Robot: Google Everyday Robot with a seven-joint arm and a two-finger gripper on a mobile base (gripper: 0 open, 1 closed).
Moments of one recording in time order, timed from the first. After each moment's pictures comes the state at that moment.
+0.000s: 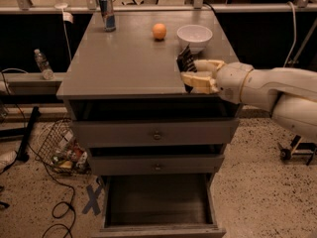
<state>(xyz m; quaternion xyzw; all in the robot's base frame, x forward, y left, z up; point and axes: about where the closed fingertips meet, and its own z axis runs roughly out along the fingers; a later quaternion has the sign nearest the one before) 0.621 -0.101 0.892 -0.37 0.67 0.22 0.61</state>
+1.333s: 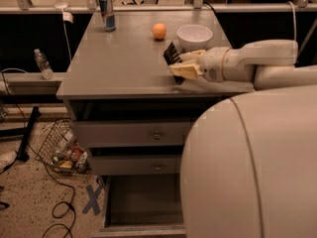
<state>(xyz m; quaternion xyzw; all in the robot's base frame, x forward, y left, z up) 0.691 -0.072 0.871 -0.41 0.69 0.23 0.54</state>
